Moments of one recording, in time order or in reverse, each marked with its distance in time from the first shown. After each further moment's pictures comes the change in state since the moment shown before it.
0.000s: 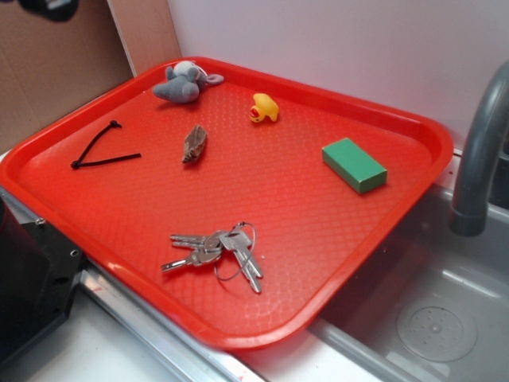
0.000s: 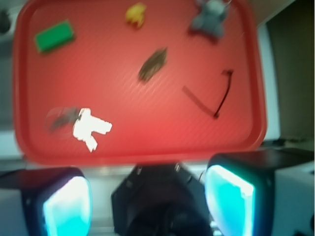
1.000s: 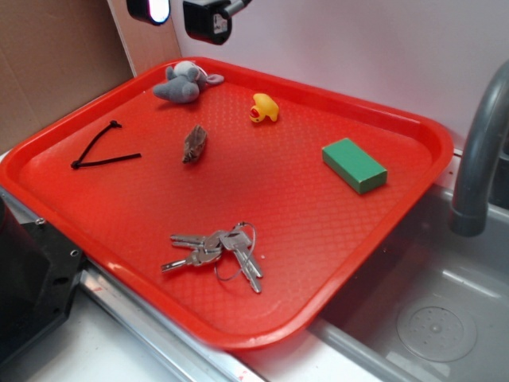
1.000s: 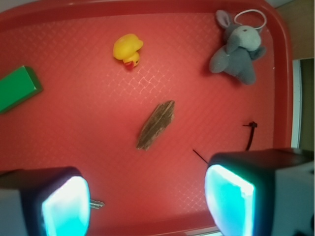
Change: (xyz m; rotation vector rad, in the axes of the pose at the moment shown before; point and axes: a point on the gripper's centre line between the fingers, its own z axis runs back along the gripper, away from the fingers) arm 0.136 0.018 -0.074 0.063 0.181 0.093
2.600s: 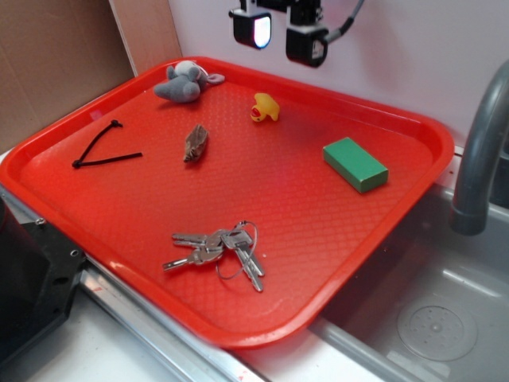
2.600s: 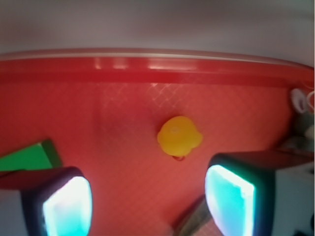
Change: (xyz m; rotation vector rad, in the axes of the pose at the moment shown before) arm 0.092 -0.037 -0.055 -0.028 0.010 -0.151
